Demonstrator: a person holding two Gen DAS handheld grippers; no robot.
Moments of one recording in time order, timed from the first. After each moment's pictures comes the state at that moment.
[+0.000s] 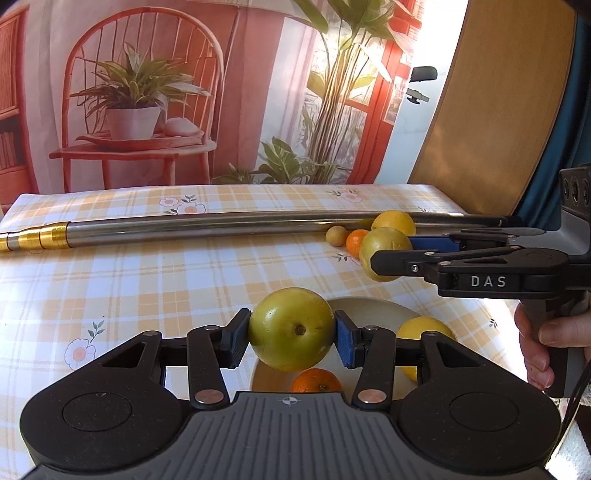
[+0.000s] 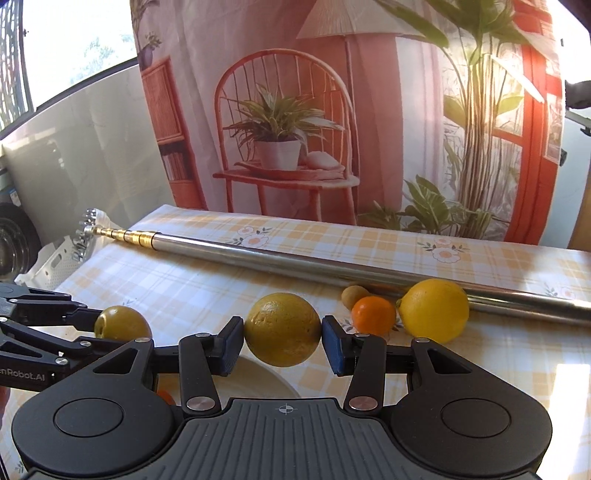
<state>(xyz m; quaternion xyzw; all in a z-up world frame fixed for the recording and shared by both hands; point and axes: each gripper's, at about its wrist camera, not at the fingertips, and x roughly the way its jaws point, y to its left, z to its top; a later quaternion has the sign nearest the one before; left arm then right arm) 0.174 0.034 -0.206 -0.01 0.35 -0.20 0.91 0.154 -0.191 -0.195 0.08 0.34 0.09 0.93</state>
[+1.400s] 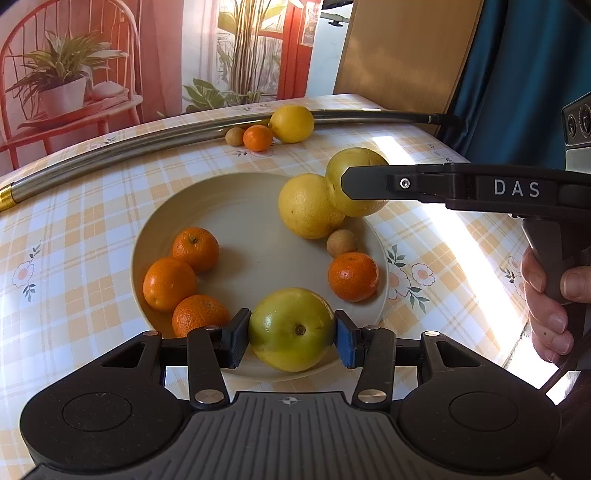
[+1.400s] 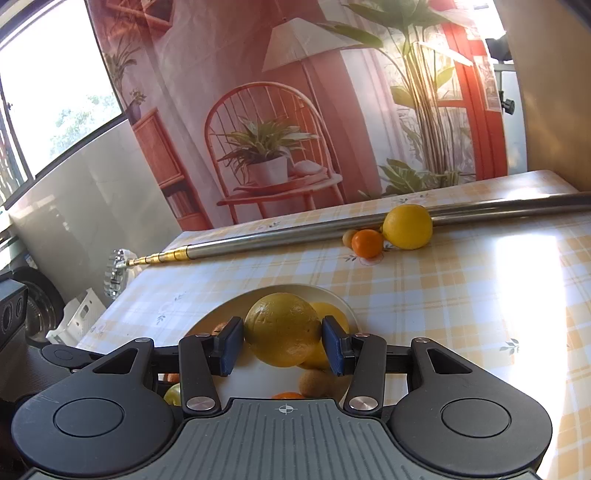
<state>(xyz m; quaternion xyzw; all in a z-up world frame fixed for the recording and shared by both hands) 0.087 -0.007 -0.235 0.07 0.42 -0.28 0.86 0.020 -0.188 -0.190 0.19 0.30 0.06 0.93</state>
